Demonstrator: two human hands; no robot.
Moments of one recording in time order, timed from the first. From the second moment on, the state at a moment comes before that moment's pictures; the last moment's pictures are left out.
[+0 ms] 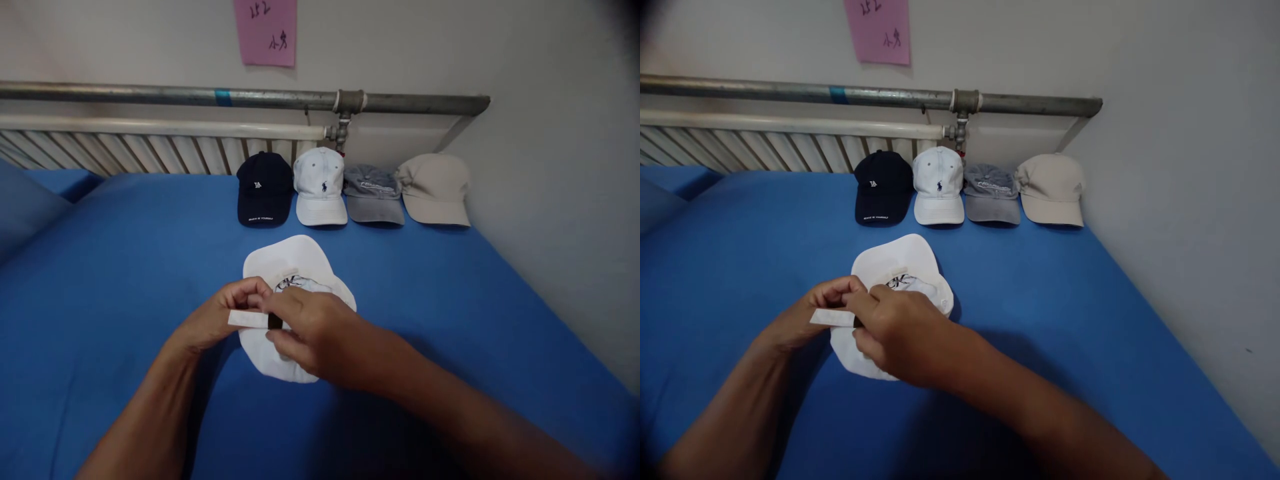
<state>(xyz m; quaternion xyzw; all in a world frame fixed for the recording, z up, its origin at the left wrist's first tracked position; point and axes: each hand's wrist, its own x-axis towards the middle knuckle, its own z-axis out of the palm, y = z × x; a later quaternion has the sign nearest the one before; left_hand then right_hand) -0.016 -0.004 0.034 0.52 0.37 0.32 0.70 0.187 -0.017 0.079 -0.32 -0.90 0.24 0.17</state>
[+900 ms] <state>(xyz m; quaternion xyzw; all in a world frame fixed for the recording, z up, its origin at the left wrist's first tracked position) -0.020 -0.002 0.041 0.64 0.33 0.21 0.66 0.194 0.003 0.084 -0.32 -0.83 0.43 0.13</state>
